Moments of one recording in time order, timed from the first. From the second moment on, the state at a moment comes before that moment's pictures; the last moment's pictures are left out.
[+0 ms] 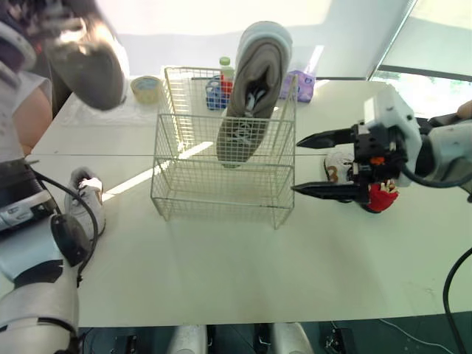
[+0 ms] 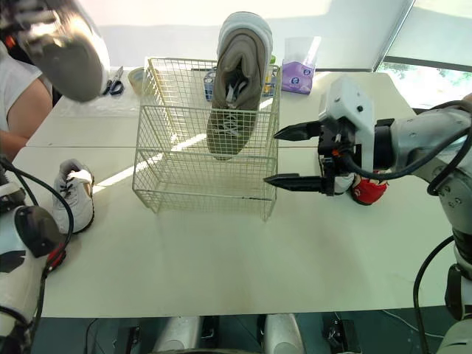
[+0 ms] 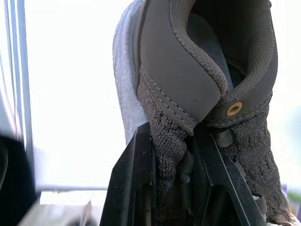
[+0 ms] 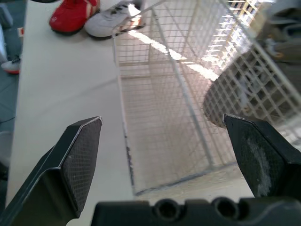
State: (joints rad) left arm -1.11 0.63 0.48 0.10 -0.41 0.49 -0.33; right arm -0.74 -1.07 -0.09 -0.41 0.76 0.93 1.03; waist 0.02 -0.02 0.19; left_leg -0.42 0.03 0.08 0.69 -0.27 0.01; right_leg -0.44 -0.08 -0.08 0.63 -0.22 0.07
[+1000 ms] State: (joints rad) left arm -0.90 0.26 0.14 0.27 -0.14 -0.18 -0.26; right arm -0.80 -1.06 -0.17 -0.27 0.82 0.95 1.01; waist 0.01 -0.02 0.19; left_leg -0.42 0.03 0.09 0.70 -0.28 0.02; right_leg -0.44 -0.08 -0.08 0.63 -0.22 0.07
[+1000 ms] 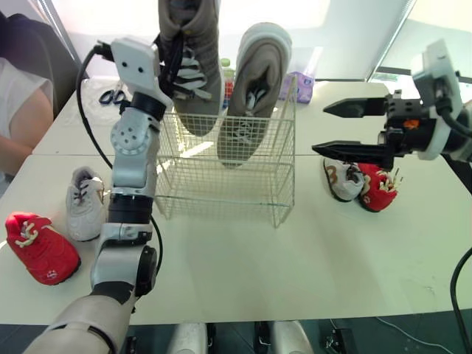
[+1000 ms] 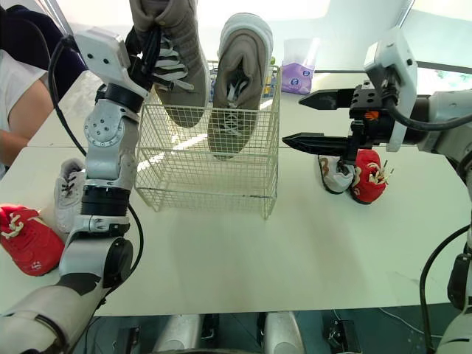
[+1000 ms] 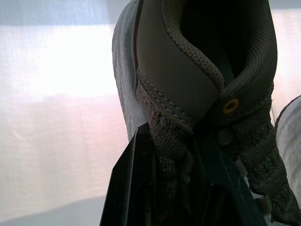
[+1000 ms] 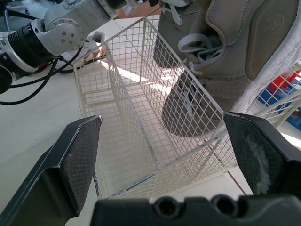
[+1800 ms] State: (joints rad) left arm -0.57 0.35 0.17 -0.27 -0.30 0.34 -0.27; right arm -0.82 -0.95 -0.12 -0.23 0.76 0.88 1.02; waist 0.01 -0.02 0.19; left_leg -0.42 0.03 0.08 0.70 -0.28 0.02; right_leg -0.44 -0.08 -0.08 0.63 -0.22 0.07
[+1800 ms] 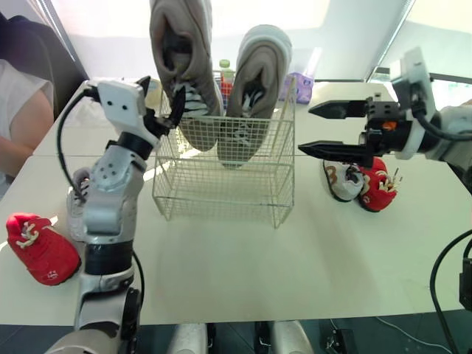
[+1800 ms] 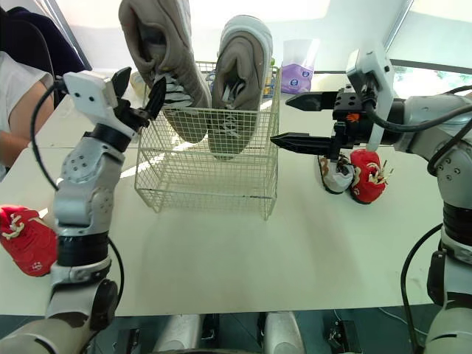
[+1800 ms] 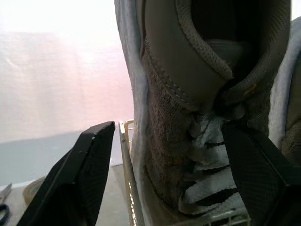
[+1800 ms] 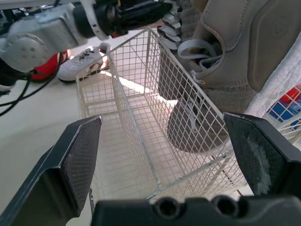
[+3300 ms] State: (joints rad) left arm -0.76 0.57 0.13 -0.22 -0.35 0.50 -0.34; right arm -0.82 -0.84 -0.09 -0.16 0.71 0.82 0.99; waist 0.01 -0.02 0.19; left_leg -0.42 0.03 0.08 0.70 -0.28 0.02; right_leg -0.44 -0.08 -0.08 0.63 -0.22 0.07
